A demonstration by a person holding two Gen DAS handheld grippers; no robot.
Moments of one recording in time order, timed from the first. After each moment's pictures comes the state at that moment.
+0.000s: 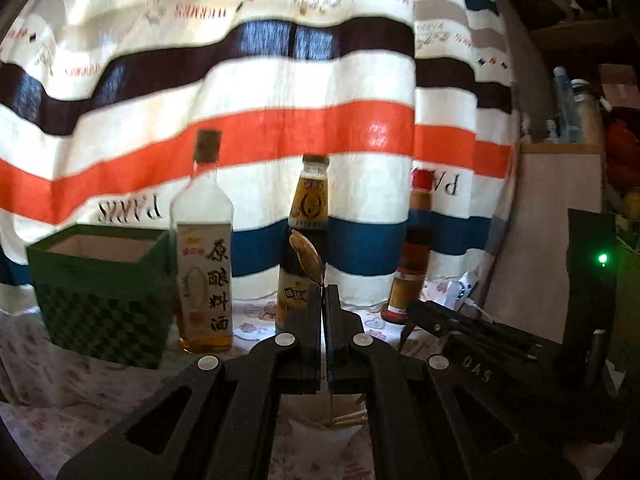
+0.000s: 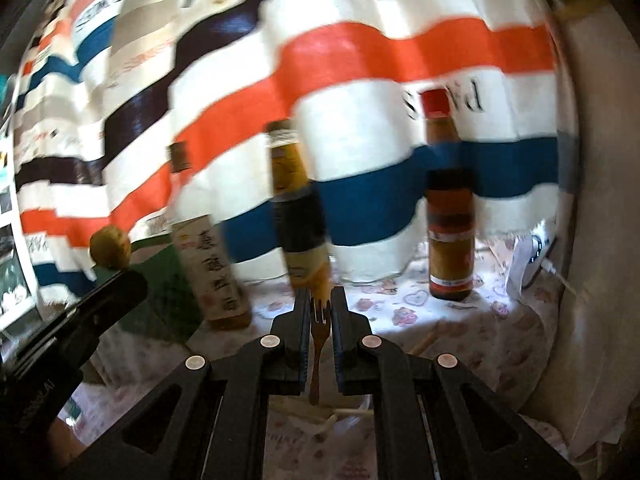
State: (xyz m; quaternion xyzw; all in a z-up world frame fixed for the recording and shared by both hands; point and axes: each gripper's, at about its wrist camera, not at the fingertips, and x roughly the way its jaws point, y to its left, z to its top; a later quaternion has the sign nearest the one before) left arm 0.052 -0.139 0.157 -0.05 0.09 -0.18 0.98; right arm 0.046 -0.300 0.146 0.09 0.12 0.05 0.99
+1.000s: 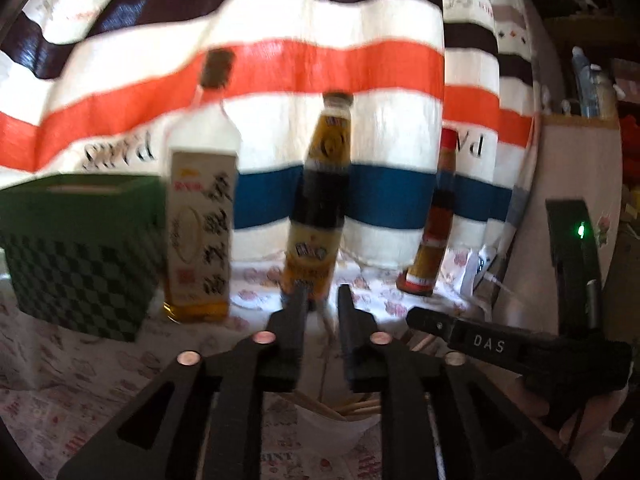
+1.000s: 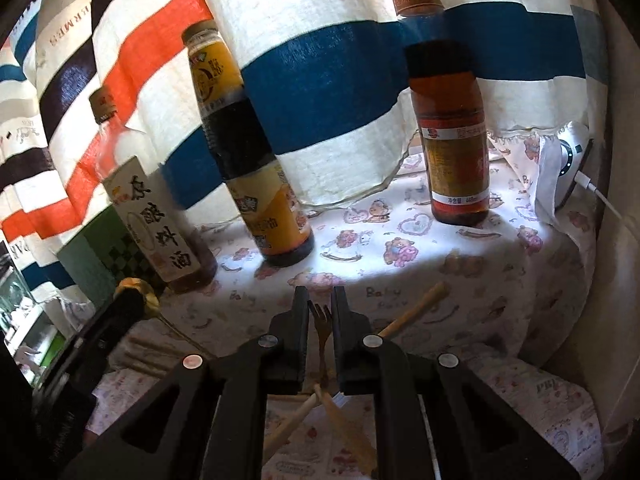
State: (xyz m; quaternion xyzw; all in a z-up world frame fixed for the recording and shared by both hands) left arm 0.080 -0.127 0.115 -0.06 0.11 -0.18 0.97; right arm 0.114 -0.323 0.099 0.14 0.23 0.06 0.96
